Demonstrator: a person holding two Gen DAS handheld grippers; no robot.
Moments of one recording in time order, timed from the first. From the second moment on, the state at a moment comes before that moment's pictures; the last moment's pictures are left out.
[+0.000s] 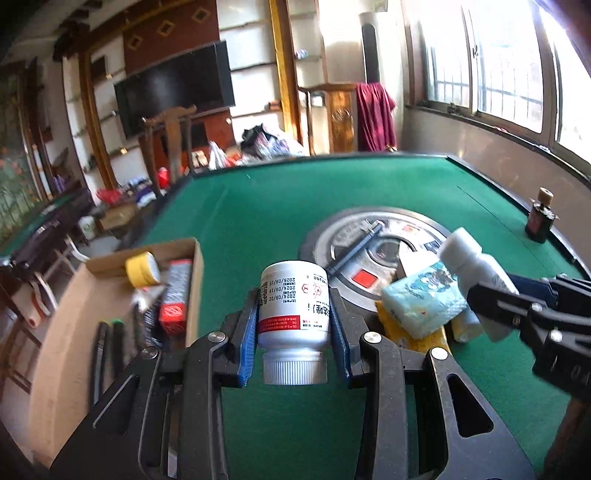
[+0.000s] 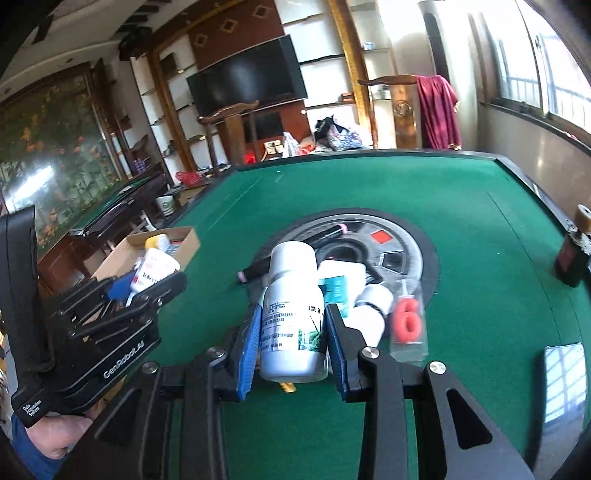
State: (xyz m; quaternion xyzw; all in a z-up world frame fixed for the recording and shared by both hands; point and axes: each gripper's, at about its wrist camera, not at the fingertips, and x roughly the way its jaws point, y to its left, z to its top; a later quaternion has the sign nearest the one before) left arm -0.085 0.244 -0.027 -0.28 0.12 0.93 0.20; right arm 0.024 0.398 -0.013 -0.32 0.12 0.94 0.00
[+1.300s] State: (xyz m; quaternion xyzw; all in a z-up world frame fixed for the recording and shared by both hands) left arm -0.092 0.184 0.007 -0.23 0.07 0.96 0.15; right arm 0.021 0.330 -0.006 -0.31 0.12 0.94 -0.04
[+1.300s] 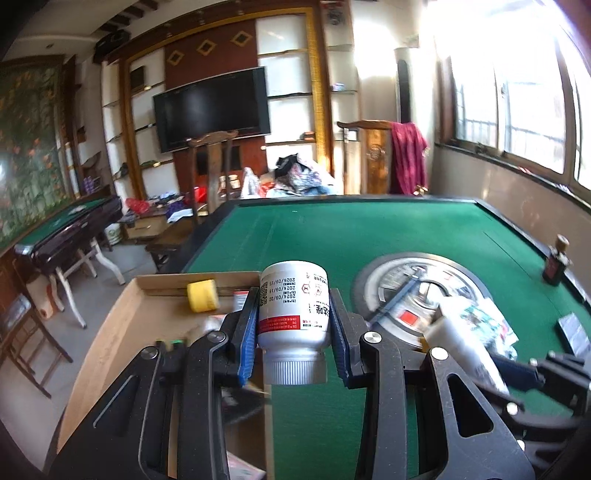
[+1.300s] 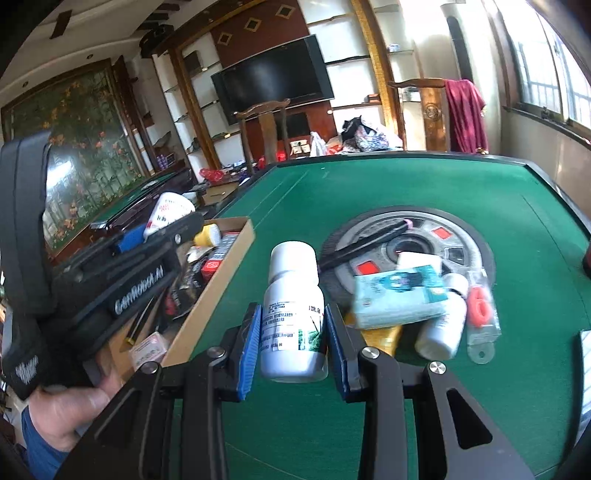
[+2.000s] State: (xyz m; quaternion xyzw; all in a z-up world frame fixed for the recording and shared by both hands) left arm -0.149 0.018 -0.011 -0.33 -0.04 0.94 0.08; right arm -0.024 0.191 -0.017 -0.35 0.05 0.92 -0.14
